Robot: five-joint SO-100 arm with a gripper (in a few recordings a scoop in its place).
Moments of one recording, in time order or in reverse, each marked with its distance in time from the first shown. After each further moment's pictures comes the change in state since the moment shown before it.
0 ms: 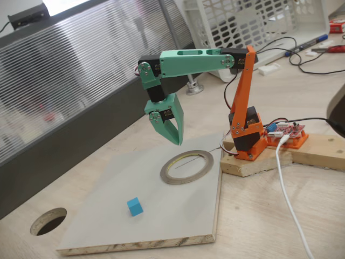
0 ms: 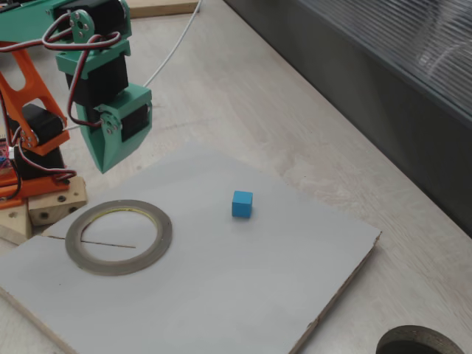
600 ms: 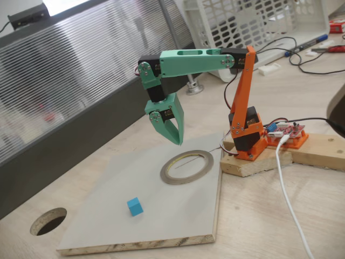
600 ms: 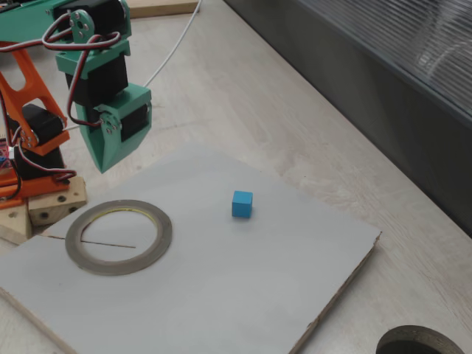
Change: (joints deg) arm 0.0 0.0 0.0 0.4 0.0
